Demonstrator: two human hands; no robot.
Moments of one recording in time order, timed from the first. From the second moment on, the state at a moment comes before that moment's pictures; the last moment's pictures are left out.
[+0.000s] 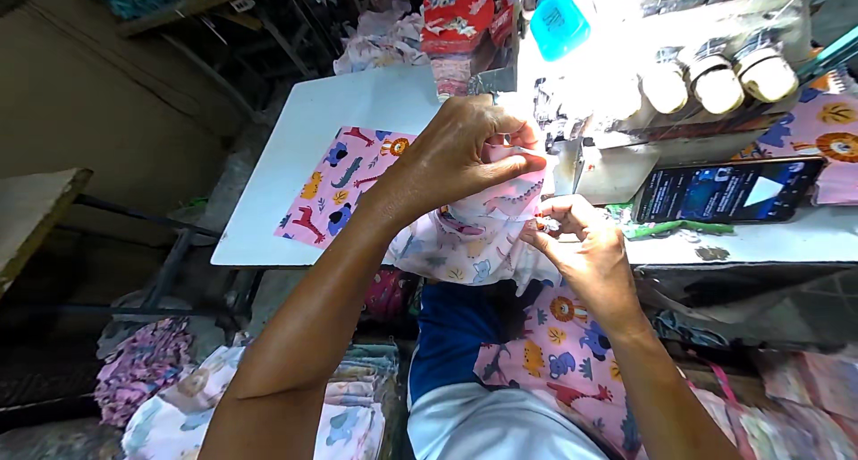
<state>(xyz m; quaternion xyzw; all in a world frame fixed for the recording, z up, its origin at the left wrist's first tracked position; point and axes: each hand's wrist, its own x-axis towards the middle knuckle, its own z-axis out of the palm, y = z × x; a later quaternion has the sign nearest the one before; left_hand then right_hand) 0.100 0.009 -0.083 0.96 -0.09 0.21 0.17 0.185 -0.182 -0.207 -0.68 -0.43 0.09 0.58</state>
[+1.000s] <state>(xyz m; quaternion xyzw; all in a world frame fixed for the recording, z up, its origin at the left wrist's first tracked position) 0.074 0.019 -0.097 0.93 -0.03 0.26 0.24 0.190 -0.190 -0.201 -0.67 -0.46 0.02 0.58</state>
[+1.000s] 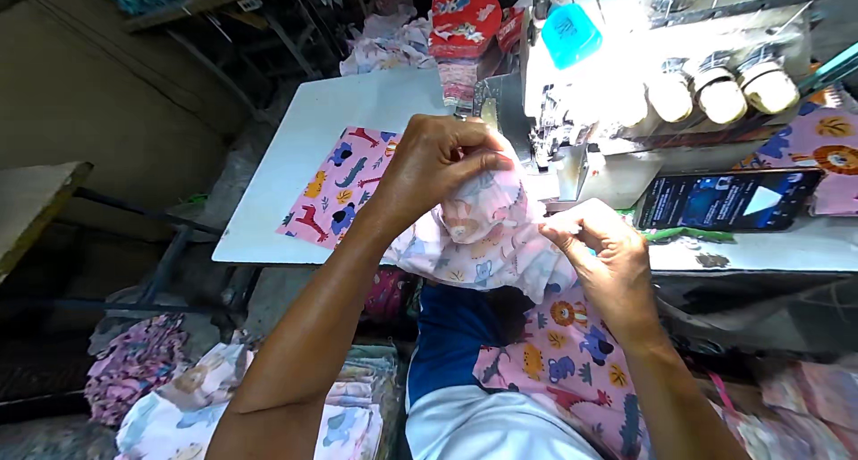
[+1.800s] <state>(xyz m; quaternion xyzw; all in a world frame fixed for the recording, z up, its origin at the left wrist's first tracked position) 0.065 0.016 -0.112 0.90 0.05 0.31 0.32 0.181 -0.191 -0.204 -0.65 -0.49 0.05 0.57</state>
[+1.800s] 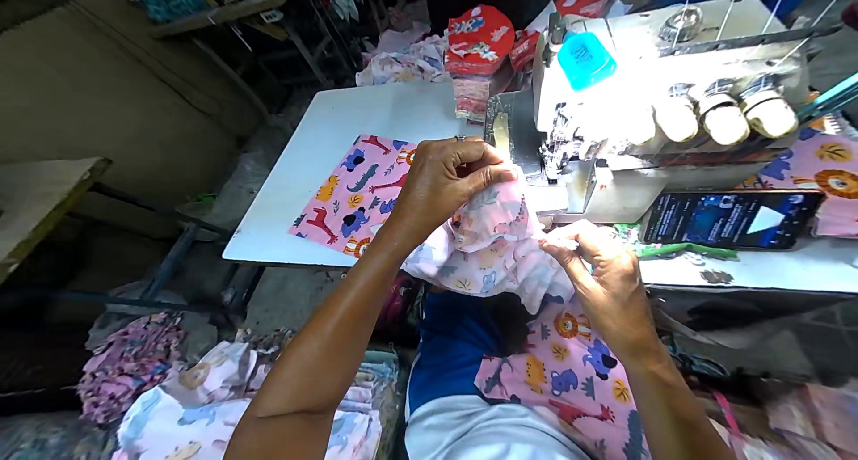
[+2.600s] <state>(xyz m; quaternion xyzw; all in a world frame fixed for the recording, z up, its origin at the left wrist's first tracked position) 0.081 -0.056 -0.192 0.94 0.20 0.27 0.03 0.206 -0.210 -0.232 -0.52 -0.42 0.35 0.66</state>
